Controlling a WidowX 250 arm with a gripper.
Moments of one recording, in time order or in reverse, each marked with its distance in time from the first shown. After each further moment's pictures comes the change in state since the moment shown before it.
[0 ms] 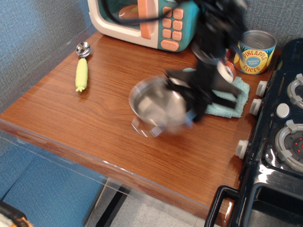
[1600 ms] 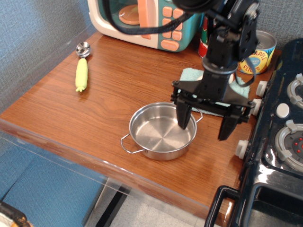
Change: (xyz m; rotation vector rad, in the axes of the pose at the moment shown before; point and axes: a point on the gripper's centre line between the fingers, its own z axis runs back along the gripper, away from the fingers) arm -0.004 0.007 0.005 -0.042 0.042 0.053
